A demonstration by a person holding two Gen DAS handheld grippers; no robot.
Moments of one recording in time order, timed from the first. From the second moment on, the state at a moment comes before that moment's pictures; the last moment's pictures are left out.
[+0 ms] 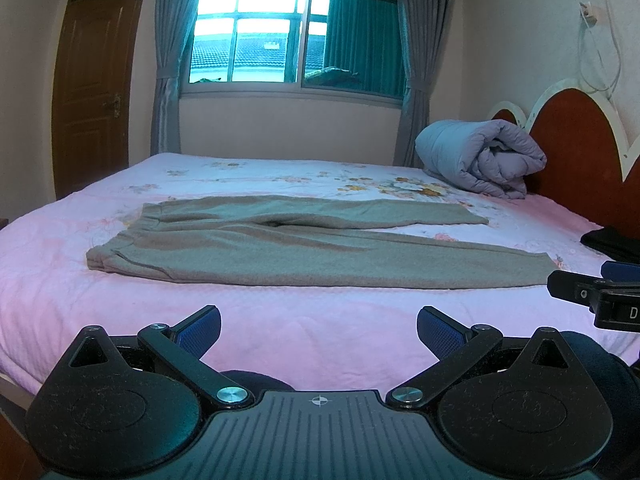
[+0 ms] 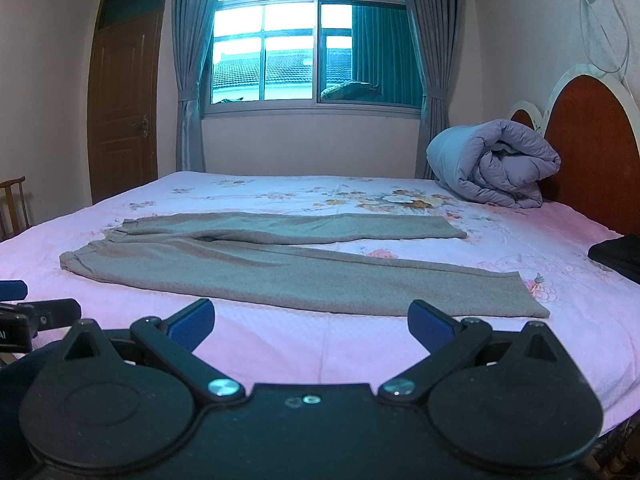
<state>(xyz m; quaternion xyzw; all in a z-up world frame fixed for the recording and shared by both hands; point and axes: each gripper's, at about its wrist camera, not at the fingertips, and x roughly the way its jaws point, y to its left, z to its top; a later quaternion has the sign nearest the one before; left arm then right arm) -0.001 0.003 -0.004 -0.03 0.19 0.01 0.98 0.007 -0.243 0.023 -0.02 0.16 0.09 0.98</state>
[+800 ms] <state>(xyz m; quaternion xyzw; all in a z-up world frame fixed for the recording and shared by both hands) 0.000 0.007 -0.009 -0.03 0.19 0.01 0.98 0.012 -0.245 0.020 -0.02 0.16 0.09 0.98</state>
